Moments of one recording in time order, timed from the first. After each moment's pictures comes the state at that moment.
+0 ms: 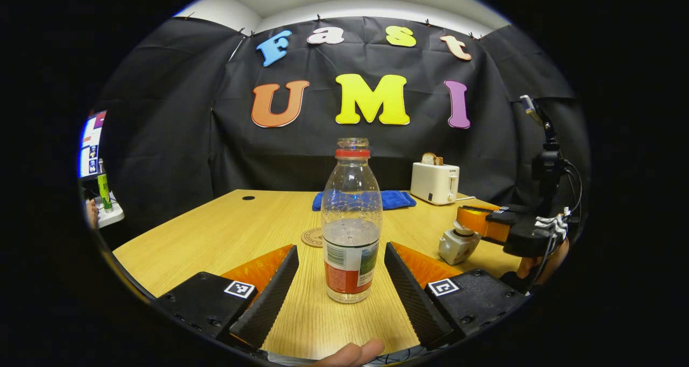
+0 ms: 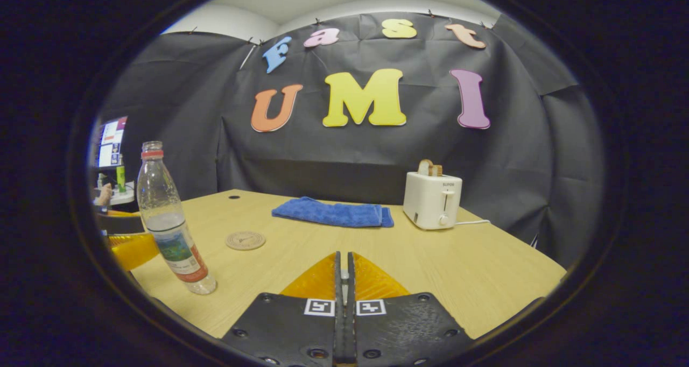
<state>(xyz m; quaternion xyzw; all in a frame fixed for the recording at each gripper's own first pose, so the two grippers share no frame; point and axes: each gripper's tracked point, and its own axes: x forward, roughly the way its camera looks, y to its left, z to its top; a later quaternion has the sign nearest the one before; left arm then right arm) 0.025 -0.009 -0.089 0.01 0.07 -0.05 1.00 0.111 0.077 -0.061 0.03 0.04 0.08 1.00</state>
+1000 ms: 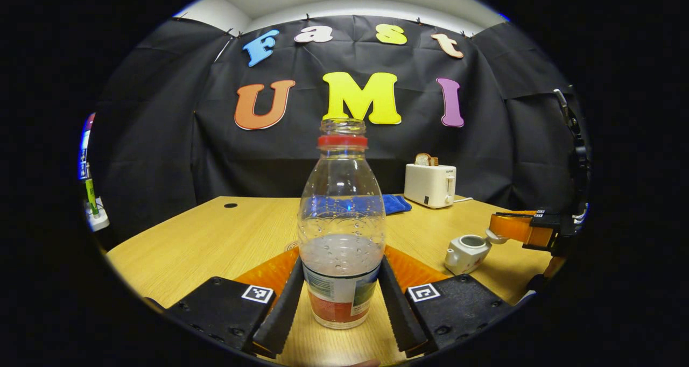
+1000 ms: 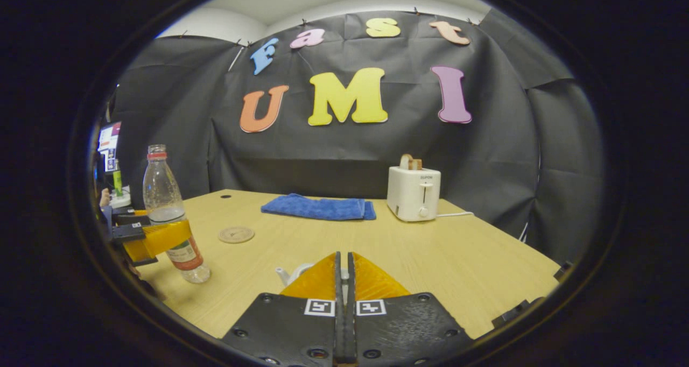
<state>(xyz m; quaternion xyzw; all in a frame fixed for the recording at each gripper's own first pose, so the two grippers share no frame) 0.073 -0.024 -0.089 0.04 0.05 -0.08 1.00 0.086 0.038 -0.073 0.04 0.05 0.05 1.00</state>
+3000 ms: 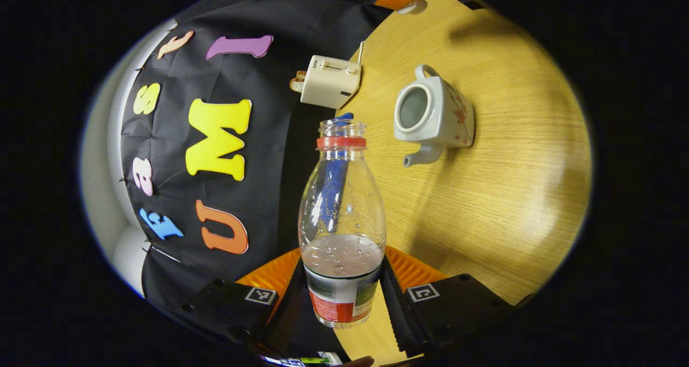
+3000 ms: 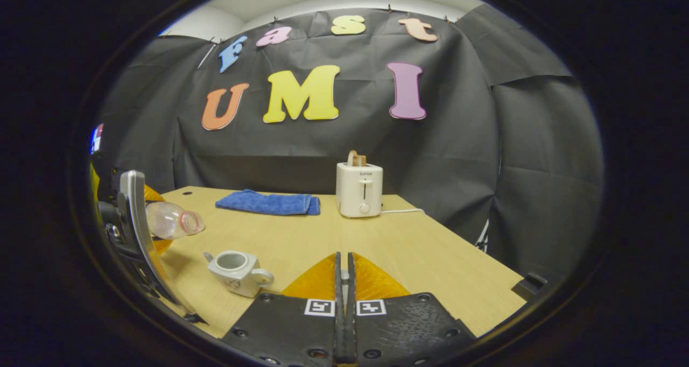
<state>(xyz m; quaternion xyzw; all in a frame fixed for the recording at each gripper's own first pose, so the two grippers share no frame) 0.100 -0.075 -0.098 0.68 0.14 -0.07 0.72 0.074 -0.077 -0.079 0.04 0.07 -0.05 1.00</state>
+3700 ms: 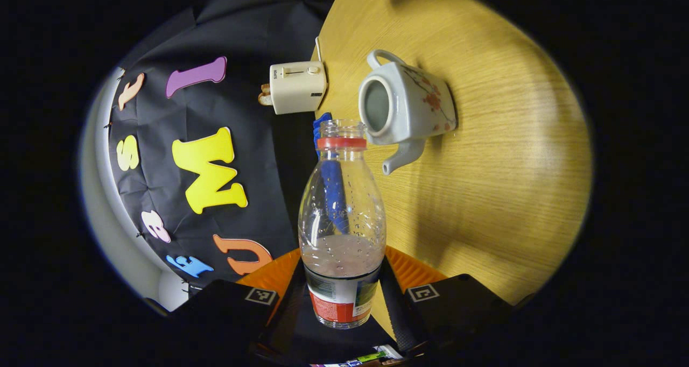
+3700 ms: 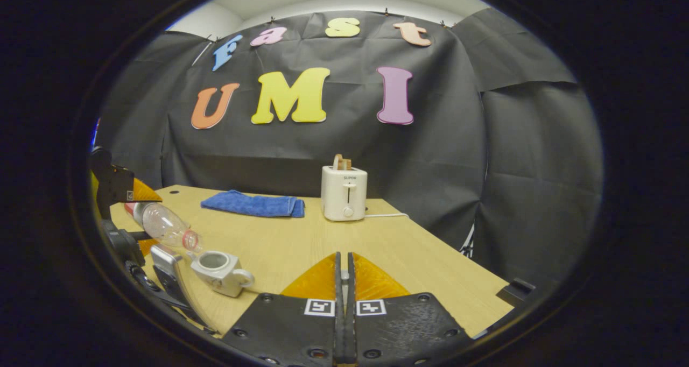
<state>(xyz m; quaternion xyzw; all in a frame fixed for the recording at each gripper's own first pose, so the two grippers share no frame) 0.108 -0.089 -0.095 0.77 0.14 -0.06 0.62 0.071 -0.094 -0.074 0.03 0.06 -0.08 0.99</state>
